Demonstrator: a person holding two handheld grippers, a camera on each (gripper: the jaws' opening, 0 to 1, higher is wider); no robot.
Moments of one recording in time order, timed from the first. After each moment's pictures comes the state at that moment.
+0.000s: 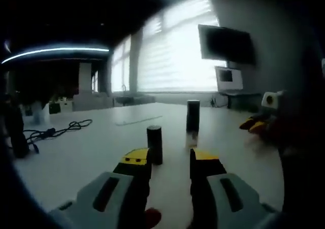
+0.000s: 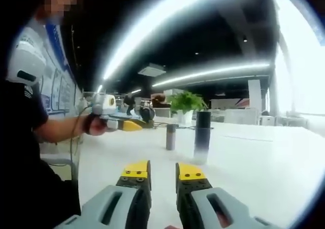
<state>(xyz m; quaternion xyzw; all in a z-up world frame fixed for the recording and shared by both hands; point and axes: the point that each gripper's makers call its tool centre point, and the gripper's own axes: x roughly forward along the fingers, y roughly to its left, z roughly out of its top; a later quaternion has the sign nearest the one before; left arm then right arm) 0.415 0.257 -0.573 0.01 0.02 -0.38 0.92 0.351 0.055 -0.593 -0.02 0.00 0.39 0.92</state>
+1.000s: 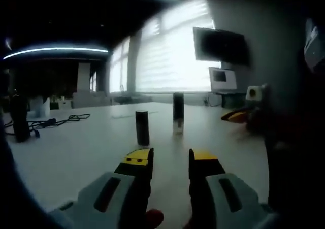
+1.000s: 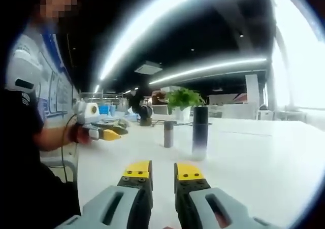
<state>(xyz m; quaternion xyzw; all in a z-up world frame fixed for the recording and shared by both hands) 0.377 0.265 -0.600 0.02 0.02 -0.39 0.92 0.354 0.055 -0.598 -0.01 0.02 0.38 0.92</state>
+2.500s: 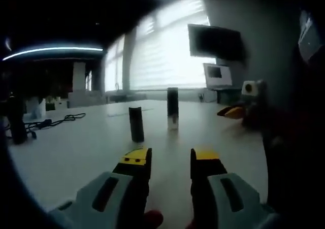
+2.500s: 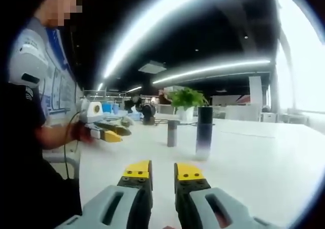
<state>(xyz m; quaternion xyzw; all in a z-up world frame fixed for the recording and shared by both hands) 0.368 0.256 -0.606 0.04 0.02 -0.41 0.91 0.349 0.058 -0.599 -0.02 0.02 0.39 0.92</state>
